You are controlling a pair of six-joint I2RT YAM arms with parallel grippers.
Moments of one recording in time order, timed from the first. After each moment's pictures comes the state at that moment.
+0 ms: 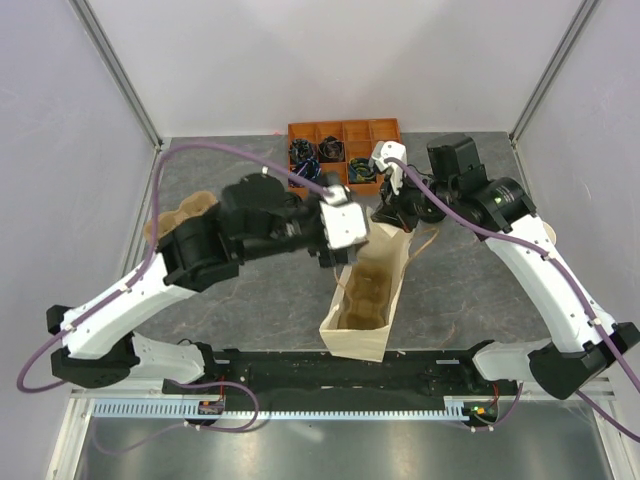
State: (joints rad) left arm -1.17 1.27 1.67 -0.63 0.03 0.56; right arm 0.51 1.30 1.57 -0.92 -0.55 -0.38
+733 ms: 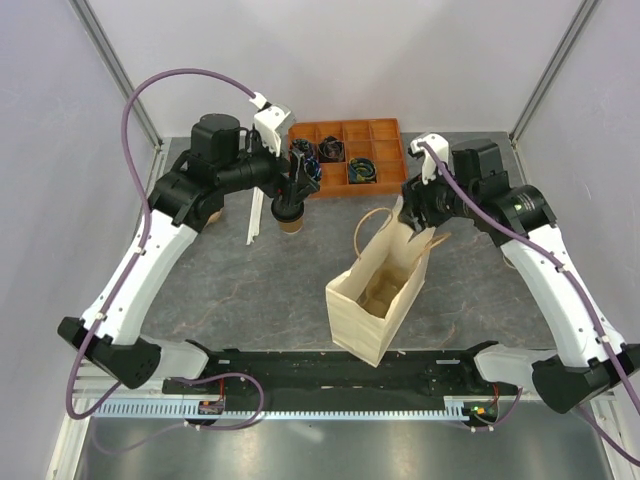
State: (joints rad) left arm -0.51 1.34 1.65 -0.68 0.38 0.00; right arm 0.40 1.23 1.51 -0.96 -0.22 -0.09
